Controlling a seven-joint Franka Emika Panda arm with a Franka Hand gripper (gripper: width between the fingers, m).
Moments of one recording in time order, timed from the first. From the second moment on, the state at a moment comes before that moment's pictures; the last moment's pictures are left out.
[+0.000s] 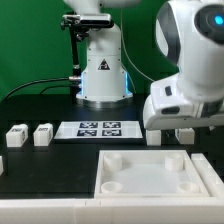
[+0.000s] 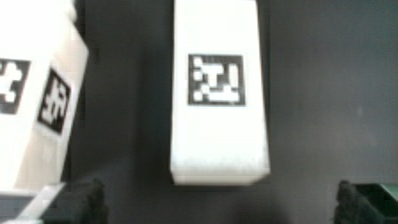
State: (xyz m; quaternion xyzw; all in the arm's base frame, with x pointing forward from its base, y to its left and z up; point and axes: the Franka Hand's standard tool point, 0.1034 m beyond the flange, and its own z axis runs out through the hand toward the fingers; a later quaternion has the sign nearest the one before) arm 0.410 0.172 0.018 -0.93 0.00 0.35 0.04
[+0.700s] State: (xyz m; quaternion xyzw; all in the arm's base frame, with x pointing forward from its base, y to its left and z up) arm 0.377 0.171 0.002 -0.89 0.00 0.45 0.02
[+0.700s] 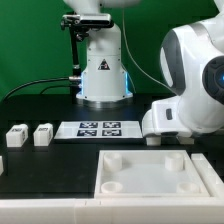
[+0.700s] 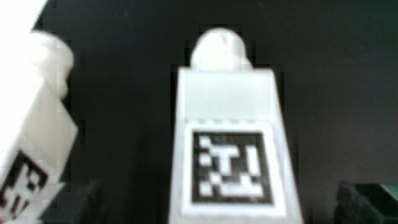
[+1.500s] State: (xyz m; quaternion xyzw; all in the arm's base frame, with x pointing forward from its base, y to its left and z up) arm 0.374 0.171 0.002 -0.87 -0.01 0.49 0.02
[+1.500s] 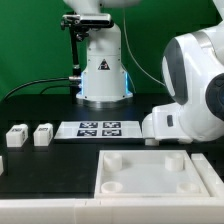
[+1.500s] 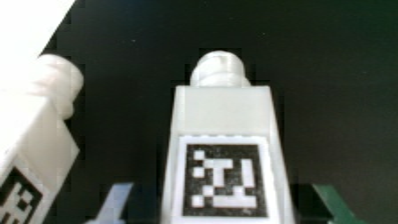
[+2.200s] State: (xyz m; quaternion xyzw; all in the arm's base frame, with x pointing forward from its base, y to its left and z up) arm 0.382 0.171 0.015 -0.88 -0.01 0.48 0.02
